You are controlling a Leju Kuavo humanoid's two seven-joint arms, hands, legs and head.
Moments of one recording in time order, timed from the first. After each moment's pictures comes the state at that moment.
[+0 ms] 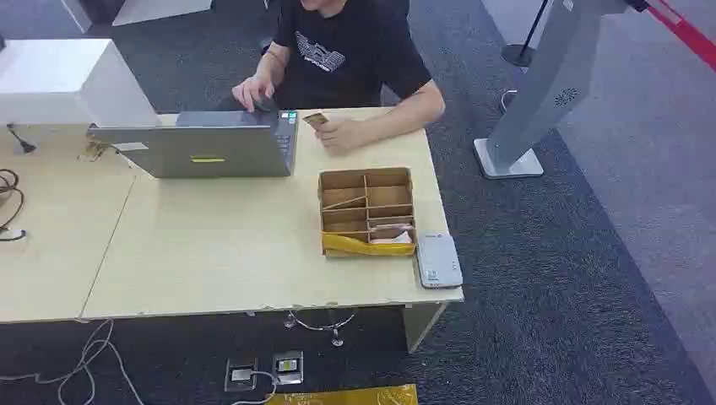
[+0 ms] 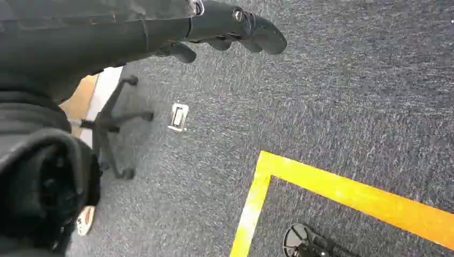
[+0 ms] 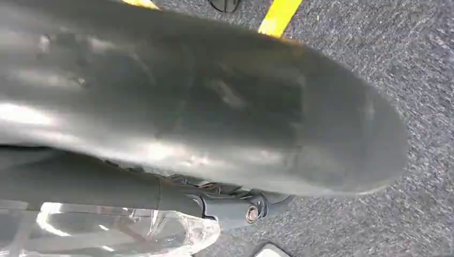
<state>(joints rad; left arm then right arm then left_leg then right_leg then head) -0.15 -0.10 1.34 -0.07 -1.57 0.46 0.09 -0.15 0.26 -1.51 -0.24 0.82 -0.70 -0.14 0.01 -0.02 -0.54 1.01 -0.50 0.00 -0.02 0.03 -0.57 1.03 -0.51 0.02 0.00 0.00</state>
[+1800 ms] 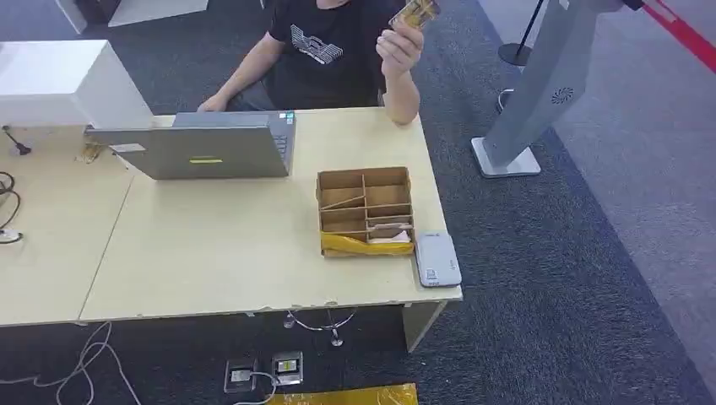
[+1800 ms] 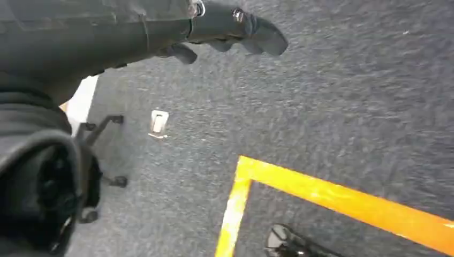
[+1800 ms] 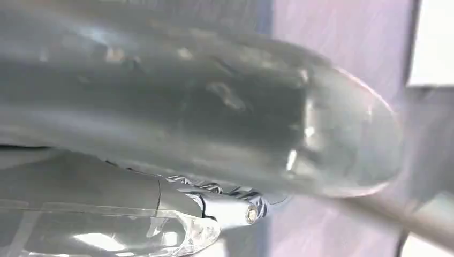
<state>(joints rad) -0.16 -0.05 1.34 -0.07 -1.57 0.37 0.03 -0.03 0.19 -1.15 -1.31 -0.01 -0.69 -0.15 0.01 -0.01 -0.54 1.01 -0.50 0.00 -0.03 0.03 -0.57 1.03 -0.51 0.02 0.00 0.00</state>
